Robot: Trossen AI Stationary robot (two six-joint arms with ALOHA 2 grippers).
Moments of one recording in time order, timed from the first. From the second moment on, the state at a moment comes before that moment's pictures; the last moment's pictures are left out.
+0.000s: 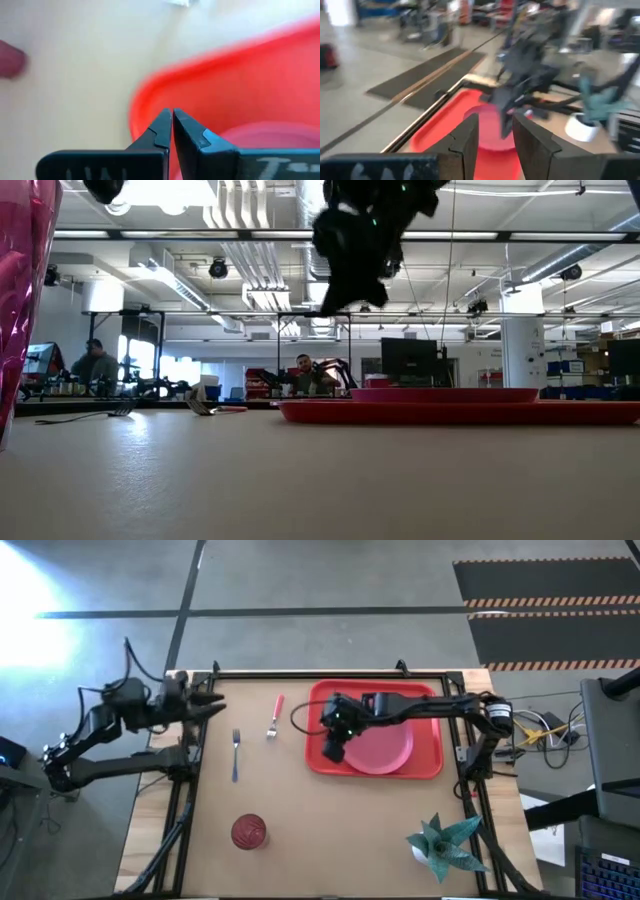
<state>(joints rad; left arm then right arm) 0.35 0.50 0.93 -0.60 0.03 -0.12 -0.16 1.80 1.49 -0.60 -0.11 0.23</state>
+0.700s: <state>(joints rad) 0.40 1.12 0.87 -0.61 -0.06 -0.13 -0.04 1.64 2.11 -0.84 -0.13 -0.01</state>
